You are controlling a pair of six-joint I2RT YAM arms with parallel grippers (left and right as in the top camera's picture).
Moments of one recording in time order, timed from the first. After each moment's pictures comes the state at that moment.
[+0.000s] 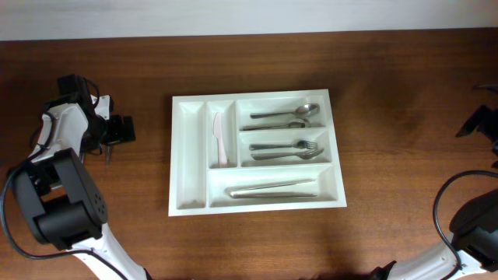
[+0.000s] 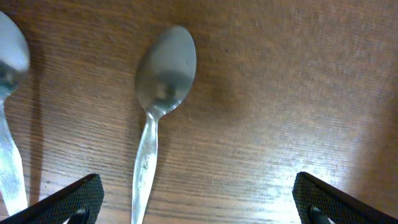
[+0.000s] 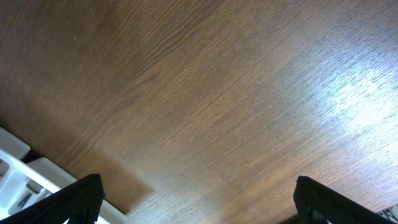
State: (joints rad) left arm 0.32 2.06 1.50 -0.84 0.07 0.13; right arm -0.71 1.92 1.91 -1.51 -0.11 0.09
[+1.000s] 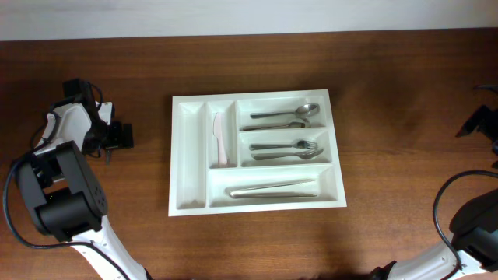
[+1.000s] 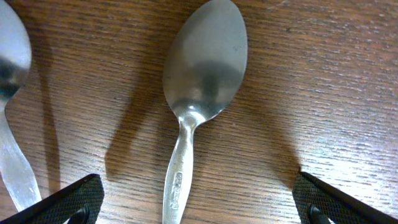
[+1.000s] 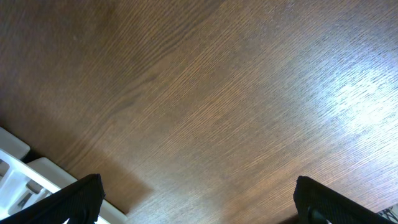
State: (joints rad) left arm 0.32 2.13 1.51 -0.83 -0.04 0.19; right arm -0.71 1.92 1.91 -1.50 -0.11 0.09
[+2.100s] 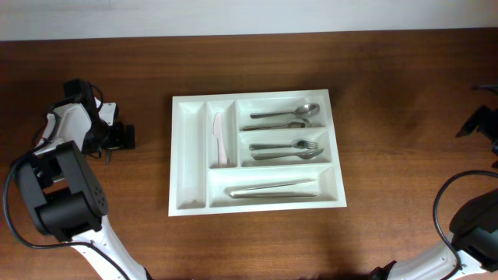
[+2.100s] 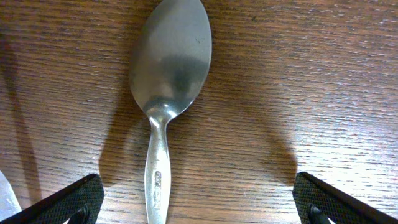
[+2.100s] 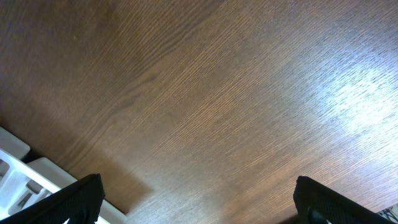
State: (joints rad) left arm 0.32 2.13 1.51 -0.84 0.00 0.24; right arm -0.71 1.92 1.91 -1.50 -0.11 0.09
